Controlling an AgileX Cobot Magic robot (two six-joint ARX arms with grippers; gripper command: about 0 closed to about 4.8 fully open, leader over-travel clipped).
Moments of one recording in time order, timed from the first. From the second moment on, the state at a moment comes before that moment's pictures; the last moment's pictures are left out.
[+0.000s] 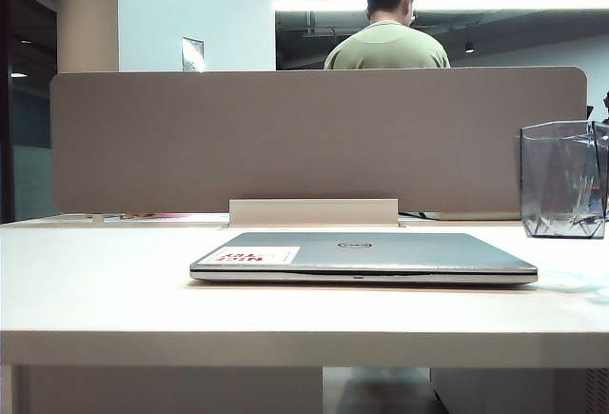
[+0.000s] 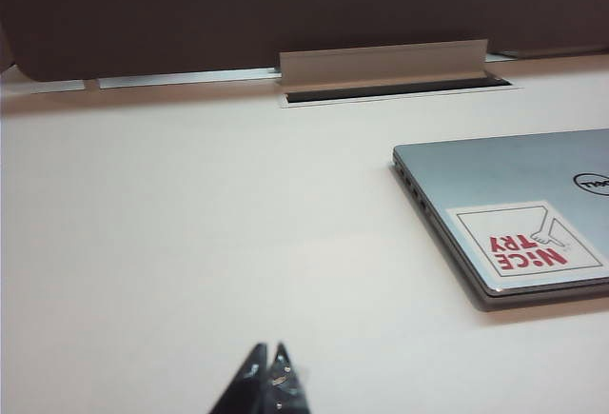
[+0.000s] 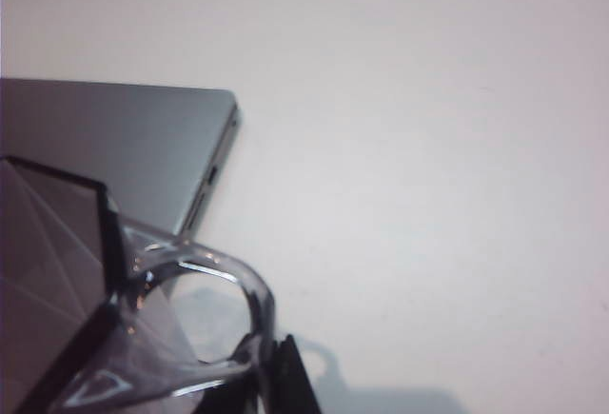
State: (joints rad) left arm -0.06 0.00 0.00 -0.04 0.14 0.05; right arm -0.19 1.30 0.58 0.24 -0.34 -0.05
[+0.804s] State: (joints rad) left arm -0.06 0.00 0.00 -0.04 0.16 0.05; right arm -0.32 1.46 0.56 0.42 -0.44 -0.08
